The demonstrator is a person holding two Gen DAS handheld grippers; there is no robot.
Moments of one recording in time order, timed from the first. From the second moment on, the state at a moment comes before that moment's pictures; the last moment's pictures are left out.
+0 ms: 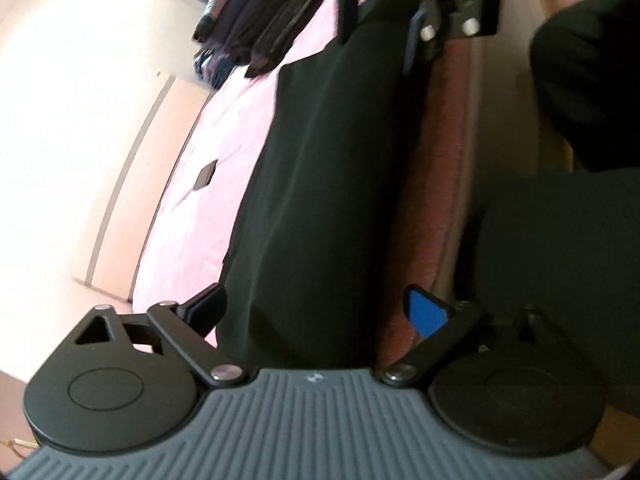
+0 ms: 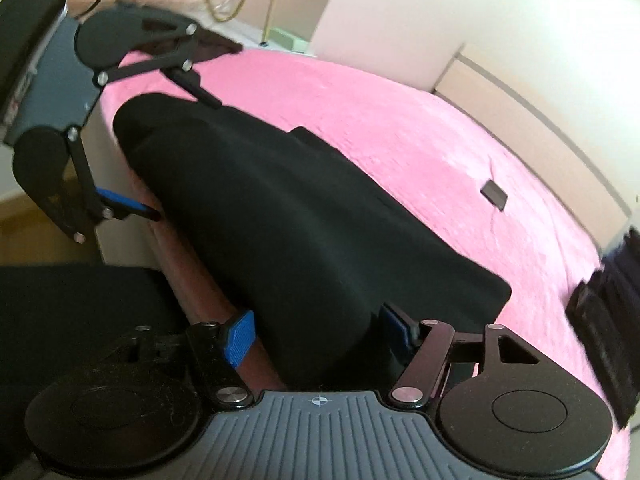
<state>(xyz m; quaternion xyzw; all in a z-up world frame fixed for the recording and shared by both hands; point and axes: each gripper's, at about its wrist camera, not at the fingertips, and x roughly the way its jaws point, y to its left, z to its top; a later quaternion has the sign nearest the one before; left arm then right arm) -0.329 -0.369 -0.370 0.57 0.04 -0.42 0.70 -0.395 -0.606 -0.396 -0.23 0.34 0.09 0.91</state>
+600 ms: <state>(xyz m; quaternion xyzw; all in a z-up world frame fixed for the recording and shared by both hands) -0.311 -0.376 -0.364 0.58 0.09 -0.42 0.70 -0.430 -0.565 -0.428 -0.37 0.27 0.08 0.88</state>
